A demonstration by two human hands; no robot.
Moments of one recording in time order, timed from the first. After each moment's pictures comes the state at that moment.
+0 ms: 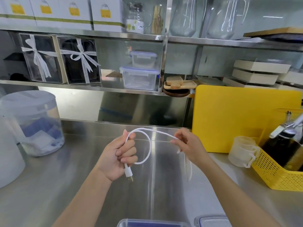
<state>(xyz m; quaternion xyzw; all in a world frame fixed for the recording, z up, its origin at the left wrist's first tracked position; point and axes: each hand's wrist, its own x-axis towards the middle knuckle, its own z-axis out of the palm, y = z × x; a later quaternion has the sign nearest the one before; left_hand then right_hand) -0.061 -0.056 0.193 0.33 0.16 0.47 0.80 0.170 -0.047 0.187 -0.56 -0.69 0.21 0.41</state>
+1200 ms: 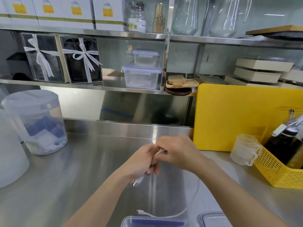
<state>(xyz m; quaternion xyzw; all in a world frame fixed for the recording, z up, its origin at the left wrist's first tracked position) -0.022 -0.069 0.188 0.66 0.43 0.31 0.54 0.121 -0.074 0.216 -0.39 -0.89 -0.07 0.23</state>
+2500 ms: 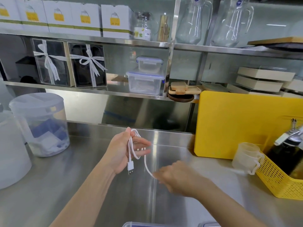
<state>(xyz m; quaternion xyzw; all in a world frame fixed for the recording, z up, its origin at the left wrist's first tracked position) -0.063 -0.051 0.211 0.42 0.32 0.54 0.66 0.119 -0.086 0.184 -0.41 -0.91 -0.07 -0.07</state>
